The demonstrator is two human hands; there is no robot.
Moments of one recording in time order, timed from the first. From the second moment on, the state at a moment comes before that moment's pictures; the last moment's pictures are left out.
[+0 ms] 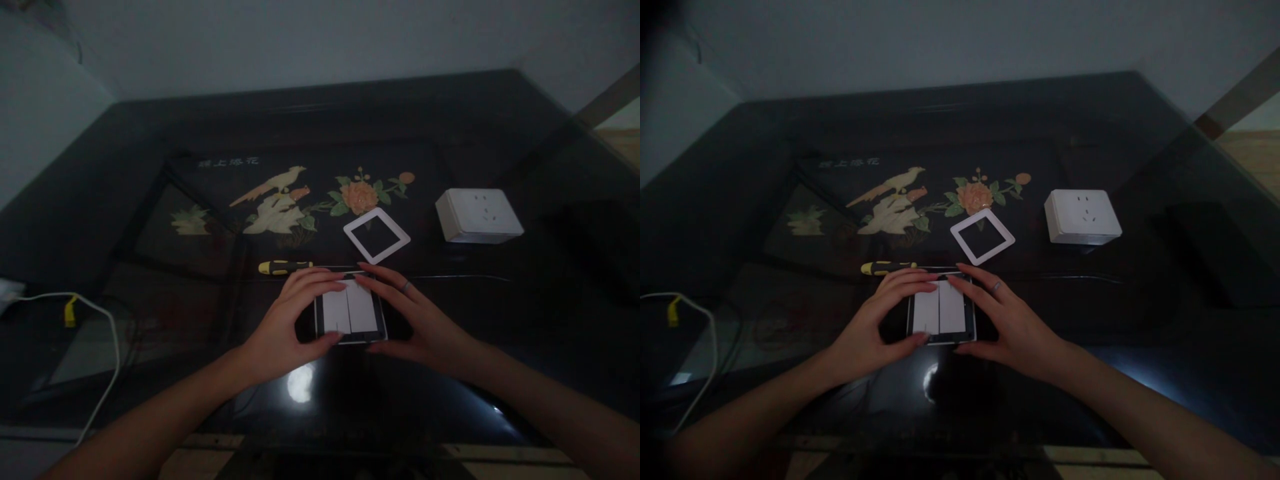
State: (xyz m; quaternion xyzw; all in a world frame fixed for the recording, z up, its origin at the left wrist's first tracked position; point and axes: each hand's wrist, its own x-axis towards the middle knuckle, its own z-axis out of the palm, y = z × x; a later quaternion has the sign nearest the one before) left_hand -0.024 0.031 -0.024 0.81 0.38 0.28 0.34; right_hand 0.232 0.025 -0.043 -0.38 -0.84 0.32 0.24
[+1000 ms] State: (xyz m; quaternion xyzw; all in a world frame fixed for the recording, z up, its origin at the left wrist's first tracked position) left_hand -0.010 0.031 -0.027 0.70 0.42 0.37 0.44; right_hand 0.231 0.023 -0.043 -0.38 -0.84 0.31 0.24
